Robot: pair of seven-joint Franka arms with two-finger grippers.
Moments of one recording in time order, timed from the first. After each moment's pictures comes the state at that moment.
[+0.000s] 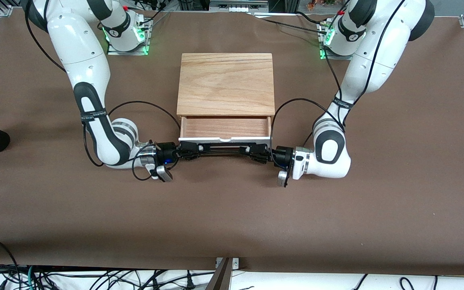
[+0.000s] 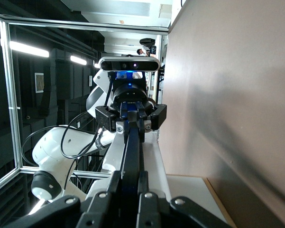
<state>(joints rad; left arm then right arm) -0.22 0.92 -0.15 -1.43 -1.50 1.84 0.82 0.27 0.88 0.00 -1.57 1.70 1.69 -0.97</state>
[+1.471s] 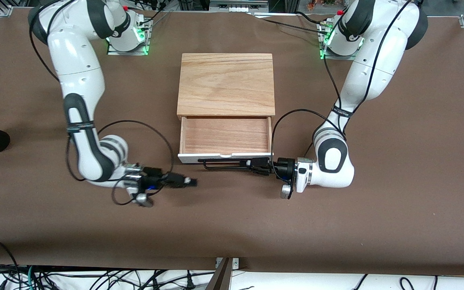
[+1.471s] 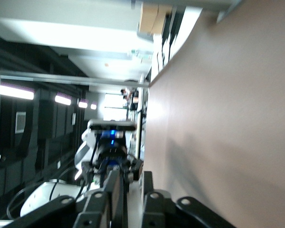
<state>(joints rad) -0.22 0.98 -0.14 -1.30 -1.51 1.84 0.72 0.19 1.02 -0.05 -1.29 1.73 1.82 -0.83</state>
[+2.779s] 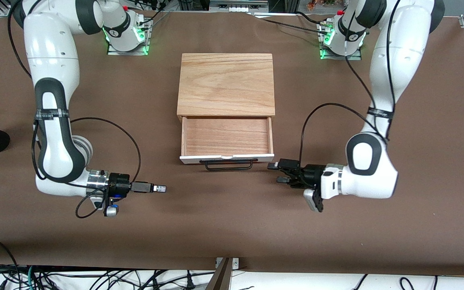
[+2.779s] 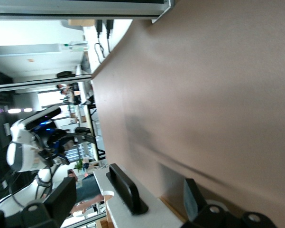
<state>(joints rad) -0.18 0.85 -0.04 -1.18 -1.01 1.82 0.57 0.19 0.89 -0.13 -1.22 1.32 1.82 -0.32</state>
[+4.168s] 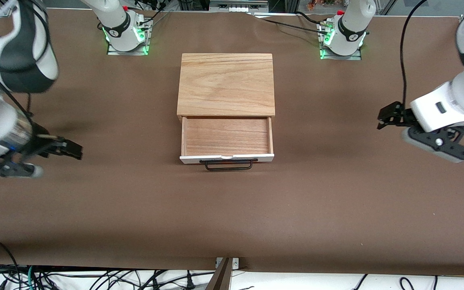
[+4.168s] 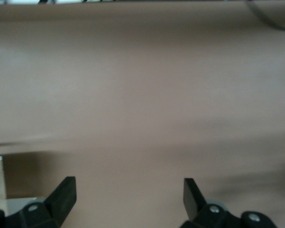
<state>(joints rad) -0.11 0.28 0.02 -1.28 -0.03 1.51 0.28 0.15 0.32 -0.10 -1.34 -0.03 1.74 0.14</state>
